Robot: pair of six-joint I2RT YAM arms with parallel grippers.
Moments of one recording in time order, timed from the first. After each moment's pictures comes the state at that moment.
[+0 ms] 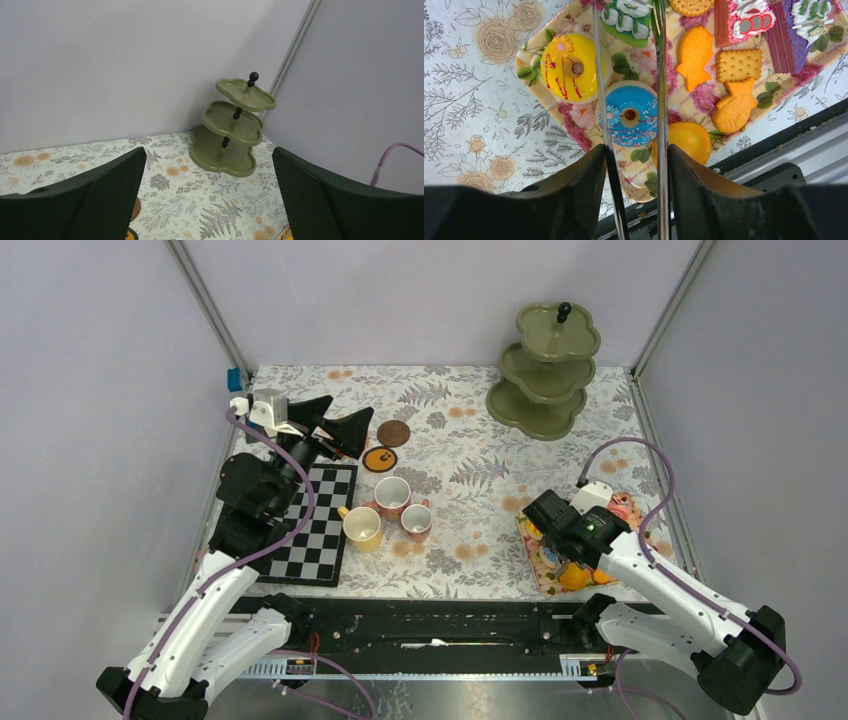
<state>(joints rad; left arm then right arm) -0.46 0.77 0.89 0.19 0.04 -0.31 0.71 0.94 0.76 -1.13 0.63 1.10</state>
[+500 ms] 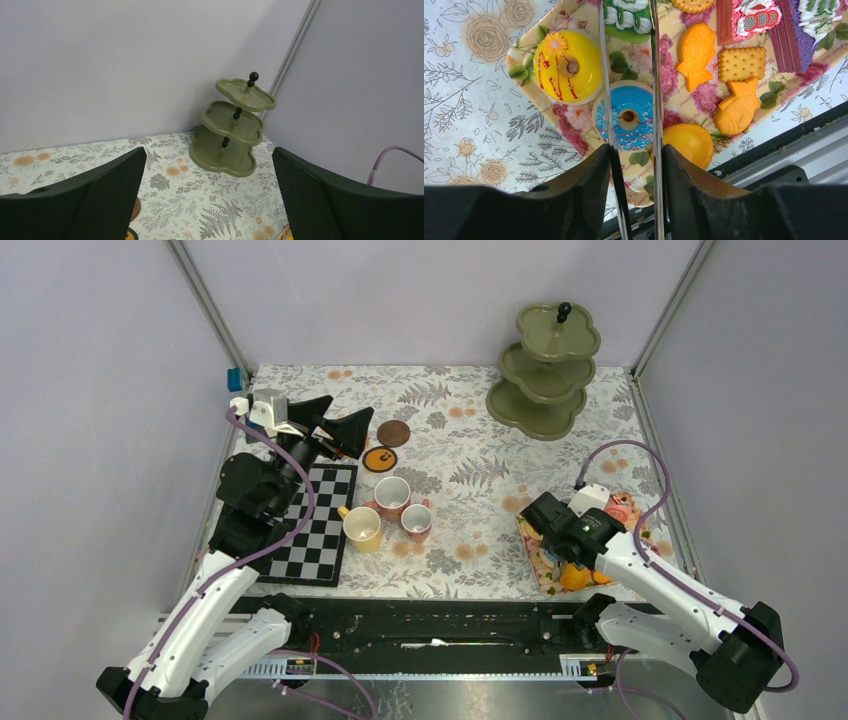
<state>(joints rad) -0.46 0.77 0.89 0.19 0.04 -0.31 0.71 0.96 0.72 -1.09 0.63 1.10</state>
